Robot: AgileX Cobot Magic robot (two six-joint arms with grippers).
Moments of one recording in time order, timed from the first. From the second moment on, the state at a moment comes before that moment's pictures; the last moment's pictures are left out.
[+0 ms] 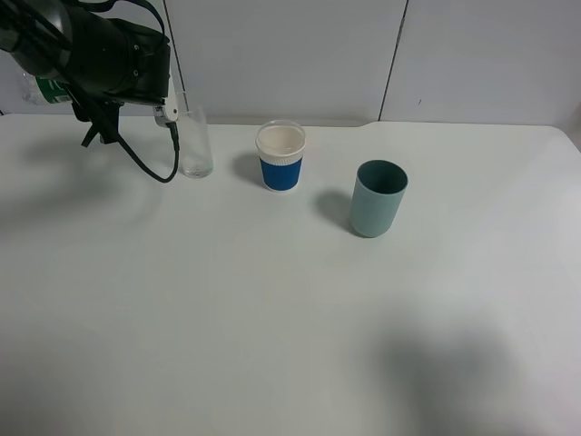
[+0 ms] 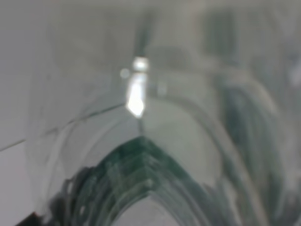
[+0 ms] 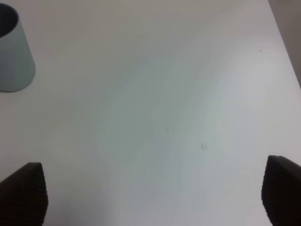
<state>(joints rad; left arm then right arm) -0.46 2.00 -1.28 1.41 1.08 -0.31 -0.02 0.00 -0.48 0.03 1.06 -0.04</state>
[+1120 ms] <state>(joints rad) -0.46 2.00 -1.28 1.43 1.09 -0.27 -0.02 0.00 -0.48 0.03 1.06 -0.04</state>
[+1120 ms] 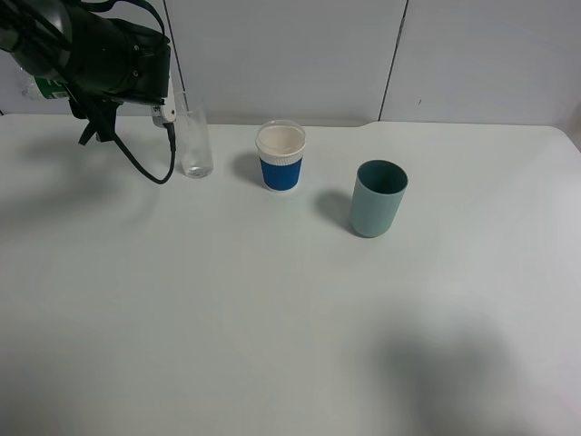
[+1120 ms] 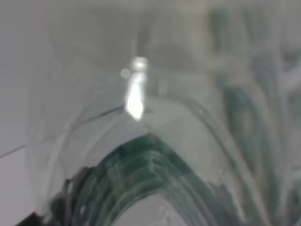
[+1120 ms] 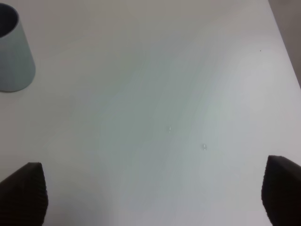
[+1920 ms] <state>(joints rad) -0.46 2.00 -1.28 1.43 1.09 -0.25 -0.02 0.00 -0.48 0.03 1.06 -0.04</state>
